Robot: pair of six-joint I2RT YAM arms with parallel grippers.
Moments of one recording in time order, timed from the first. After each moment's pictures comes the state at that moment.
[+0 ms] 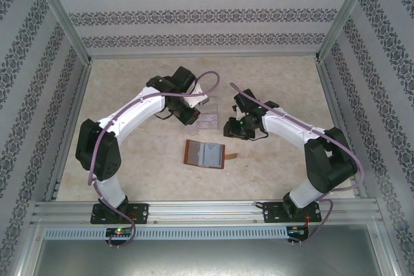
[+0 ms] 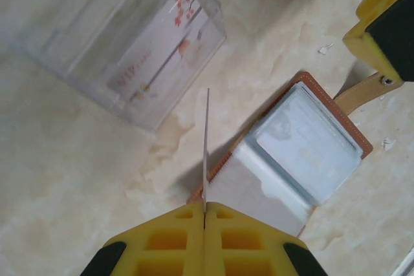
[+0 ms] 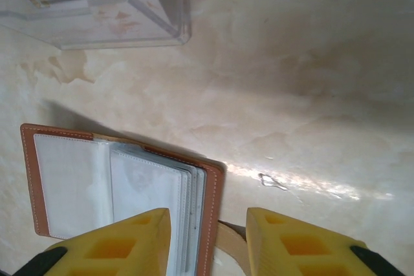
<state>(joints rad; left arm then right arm) -0.54 1.80 1.59 -1.03 0.24 0.27 0.47 1.57 1.03 -0.68 -0.30 0.57</state>
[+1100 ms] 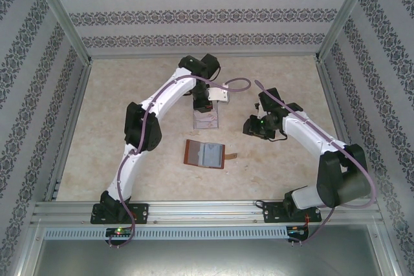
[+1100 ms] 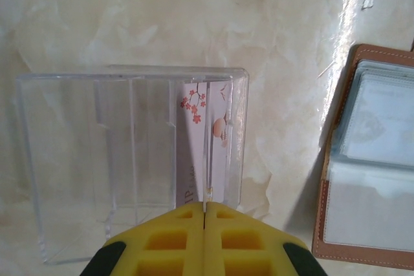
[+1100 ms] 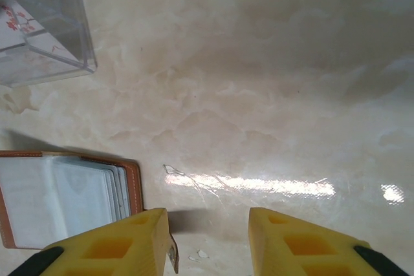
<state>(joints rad) -0.56 2.37 2.37 -1.45 0.19 0.87 0.28 1.43 0.94 -0.75 -0.28 0.50</state>
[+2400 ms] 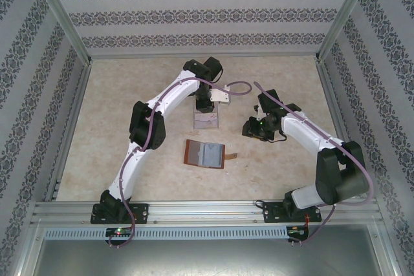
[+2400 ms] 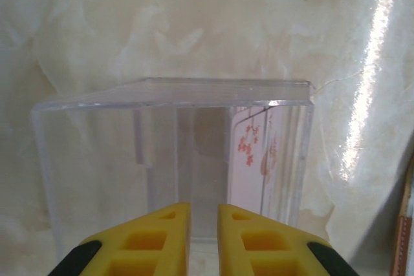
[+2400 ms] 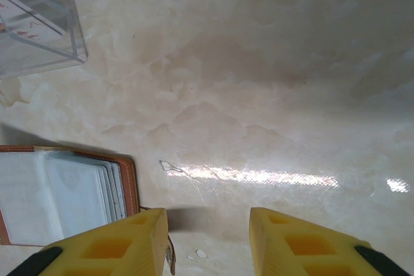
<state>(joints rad) -0.56 2.45 2.39 -1.35 0.13 0.89 0.28 1.45 0.93 -0.74 -0.30 0.50</state>
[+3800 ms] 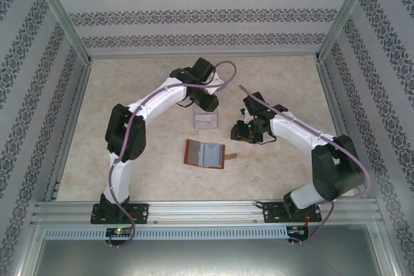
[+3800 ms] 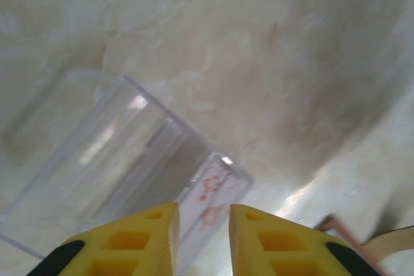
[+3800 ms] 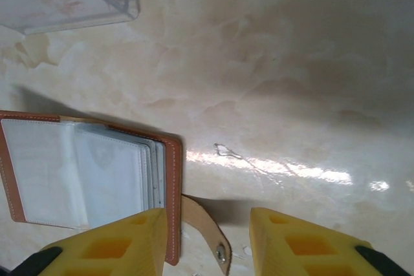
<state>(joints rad) -0.56 2.07 1.83 -0.84 0.26 0.09 0.43 1.50 0.95 -0.70 -0.32 0.56</state>
